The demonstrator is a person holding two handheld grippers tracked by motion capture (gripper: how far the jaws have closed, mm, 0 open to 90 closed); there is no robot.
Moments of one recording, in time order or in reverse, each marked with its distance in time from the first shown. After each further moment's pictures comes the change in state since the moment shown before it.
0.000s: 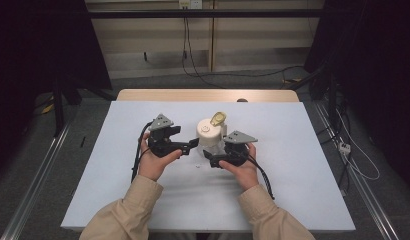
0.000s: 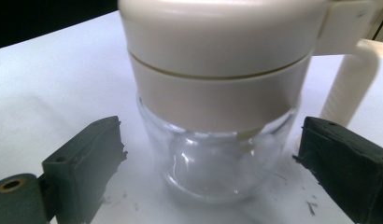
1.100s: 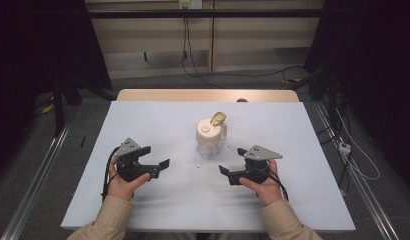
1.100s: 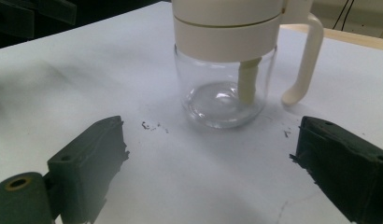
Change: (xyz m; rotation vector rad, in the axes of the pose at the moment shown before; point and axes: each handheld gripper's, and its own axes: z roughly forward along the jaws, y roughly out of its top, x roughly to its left) left arm 0.031 -0.070 -0.063 -0.004 0.058 -0.043; right arm -0.001 -0.022 -0.070 -0.007 0.055 -0.026
